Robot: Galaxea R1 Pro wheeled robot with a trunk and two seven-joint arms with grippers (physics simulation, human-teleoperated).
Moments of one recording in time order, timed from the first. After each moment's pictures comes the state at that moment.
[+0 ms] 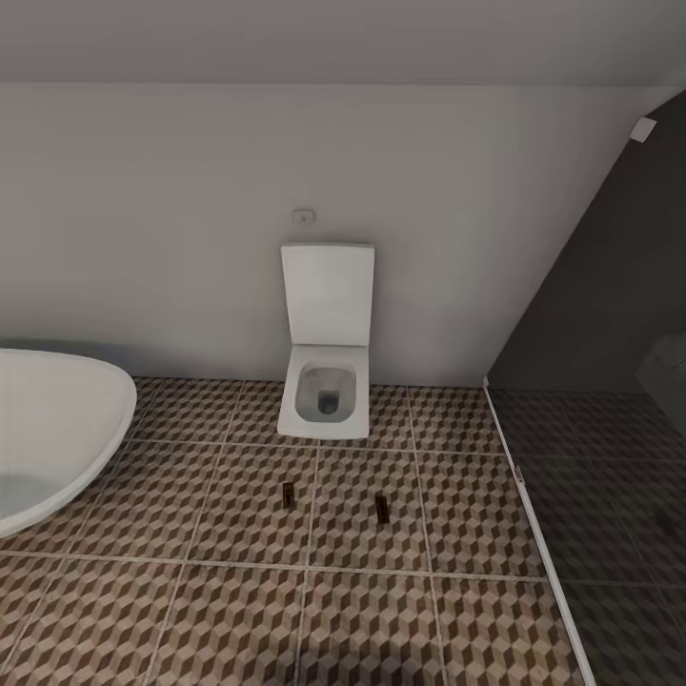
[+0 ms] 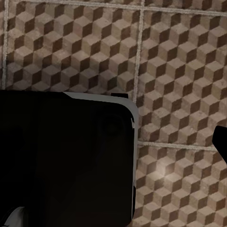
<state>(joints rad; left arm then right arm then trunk) -0.31 0.11 -0.39 0.07 0.38 -0.72 0.14 -0.14 -0.05 0.04 -0.02 -0.03 -0.67 0.06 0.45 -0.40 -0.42</state>
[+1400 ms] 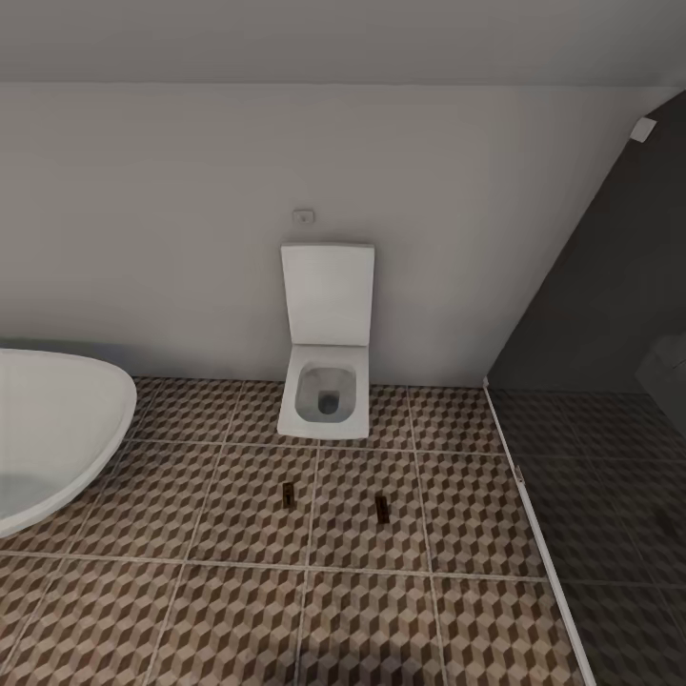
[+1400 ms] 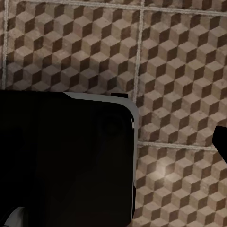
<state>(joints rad) -0.31 0.11 -0.39 0.07 0.38 -0.72 0.14 -0.14 -0.05 0.04 -0.02 -0.03 -0.67 0.06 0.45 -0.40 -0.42</state>
